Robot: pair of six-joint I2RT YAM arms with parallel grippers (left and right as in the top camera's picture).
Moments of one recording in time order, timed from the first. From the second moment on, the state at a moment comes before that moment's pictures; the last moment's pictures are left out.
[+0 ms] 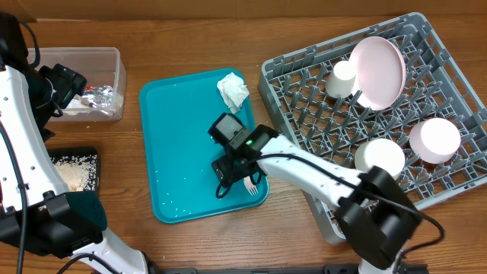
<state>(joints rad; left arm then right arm) 0.39 1.89 2.17 -1.69 -0.01 -0.70 0.84 1.93 1.35 -0.77 -0.06 0.34</state>
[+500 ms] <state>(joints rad) 0.39 1.89 2.17 -1.69 -0.01 -0.70 0.84 2.01 1.35 -0.76 -0.01 0.36</state>
